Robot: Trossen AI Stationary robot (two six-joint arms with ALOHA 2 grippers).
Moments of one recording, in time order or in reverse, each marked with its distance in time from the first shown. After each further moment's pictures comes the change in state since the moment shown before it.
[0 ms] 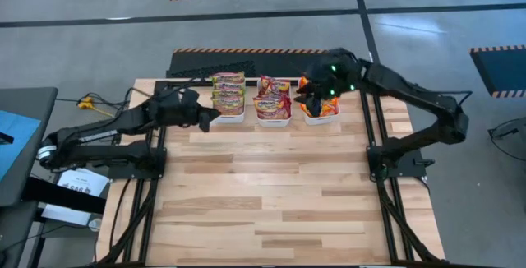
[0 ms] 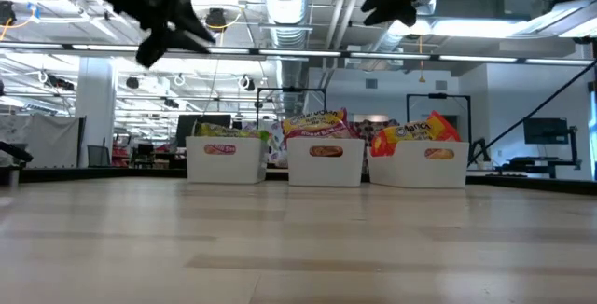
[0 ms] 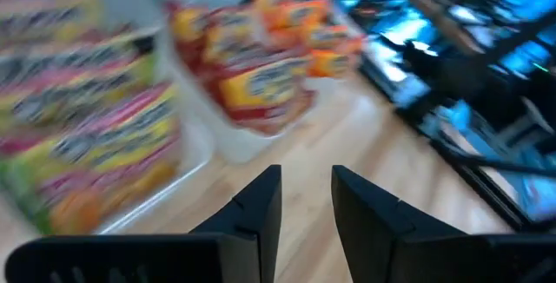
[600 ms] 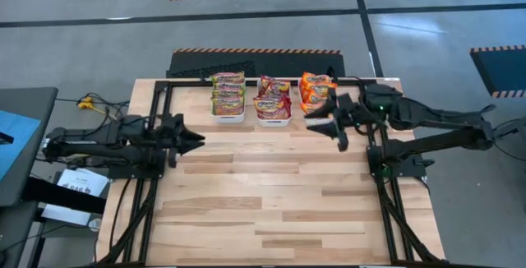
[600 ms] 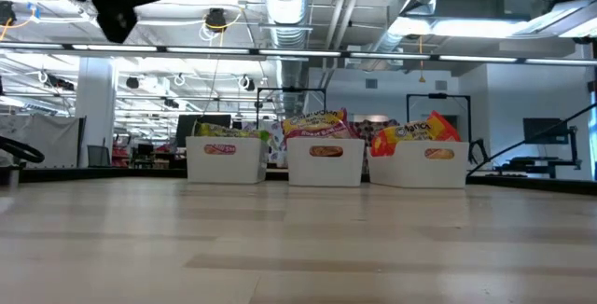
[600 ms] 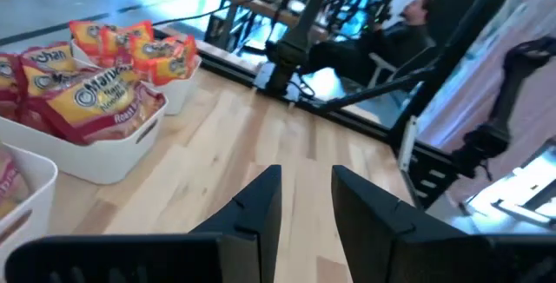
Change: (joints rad) left arm -0.402 -0.445 -0.190 0.028 -0.041 0.212; right arm 0.313 -0.410 -0.451 0.600 0.011 0.047
